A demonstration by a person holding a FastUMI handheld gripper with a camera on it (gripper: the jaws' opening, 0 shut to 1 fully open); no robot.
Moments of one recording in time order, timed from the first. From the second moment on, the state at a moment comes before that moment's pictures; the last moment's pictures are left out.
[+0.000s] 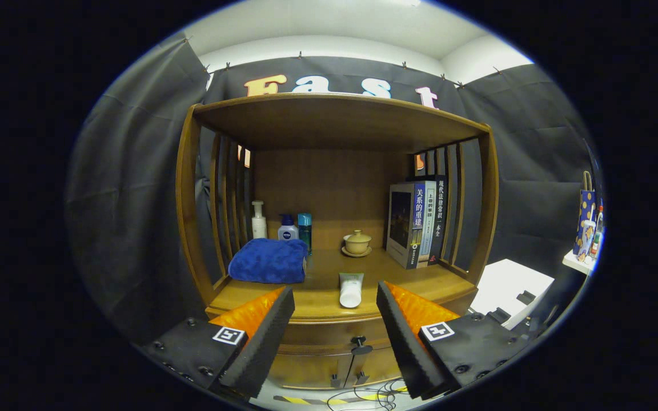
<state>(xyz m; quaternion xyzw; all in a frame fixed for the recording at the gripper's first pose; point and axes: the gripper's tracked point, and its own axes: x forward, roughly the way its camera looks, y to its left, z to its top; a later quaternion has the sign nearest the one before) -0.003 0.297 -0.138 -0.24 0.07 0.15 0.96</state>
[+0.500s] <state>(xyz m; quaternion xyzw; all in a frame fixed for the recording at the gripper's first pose) -0.004 0.292 -0.145 -0.23 0.08 0.14 0.96</state>
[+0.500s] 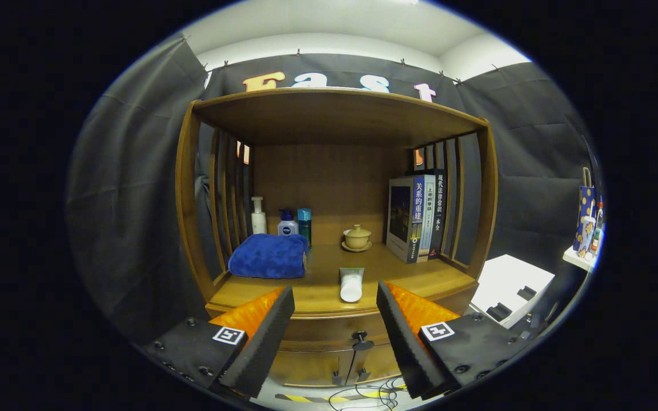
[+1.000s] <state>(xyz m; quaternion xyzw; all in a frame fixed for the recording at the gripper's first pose) -0.007 0.292 -0.150 -0.23 0.08 0.14 0.96</state>
